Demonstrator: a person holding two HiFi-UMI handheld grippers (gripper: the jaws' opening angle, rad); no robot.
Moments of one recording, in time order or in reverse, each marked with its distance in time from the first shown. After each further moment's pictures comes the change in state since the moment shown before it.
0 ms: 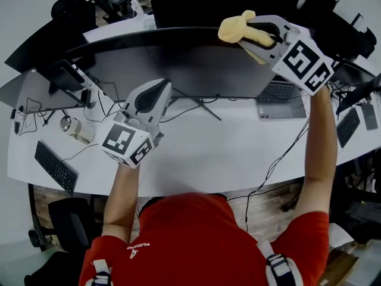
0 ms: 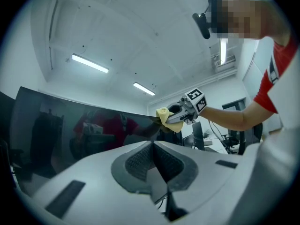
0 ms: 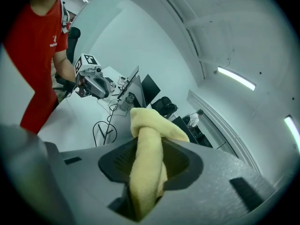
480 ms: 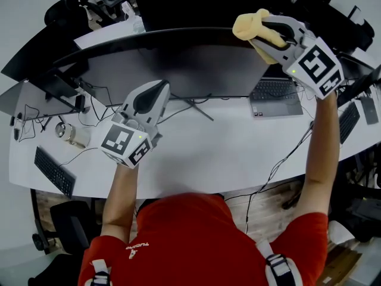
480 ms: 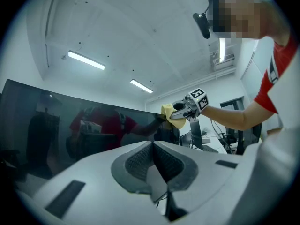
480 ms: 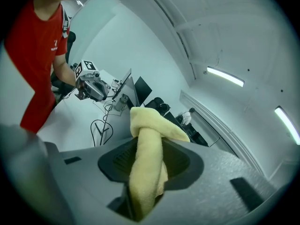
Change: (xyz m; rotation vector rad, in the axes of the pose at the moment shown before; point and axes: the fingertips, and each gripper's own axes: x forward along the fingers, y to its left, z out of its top) left arm 0.034 -0.024 -0.009 0.006 0.037 -0.025; right arm -0.052 -0.020 -0.051 0.080 -0.028 -0.066
